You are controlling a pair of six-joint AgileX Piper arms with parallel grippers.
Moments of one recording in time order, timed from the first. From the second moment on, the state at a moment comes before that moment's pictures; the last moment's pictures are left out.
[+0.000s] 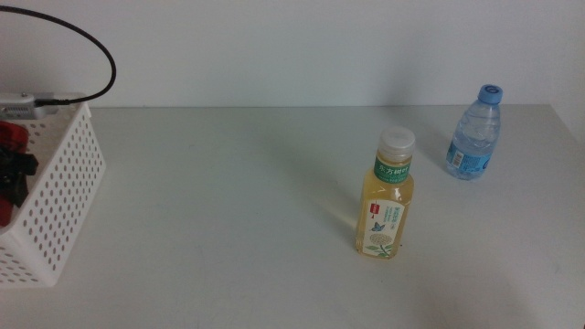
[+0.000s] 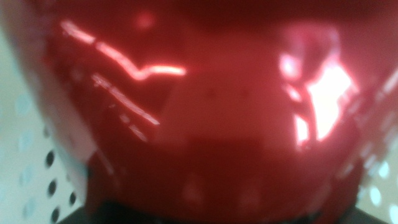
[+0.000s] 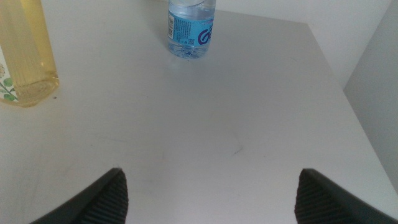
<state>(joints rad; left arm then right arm) 0.32 1.89 -1.46 0.01 1.02 0.26 -0.03 -0.01 0.02 0.06 0.38 -0.19</state>
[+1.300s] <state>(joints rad) 0.32 1.91 -1.64 -0.03 1.21 0.28 -0.03 -0.01 0.02 0.06 0.38 -0.19</state>
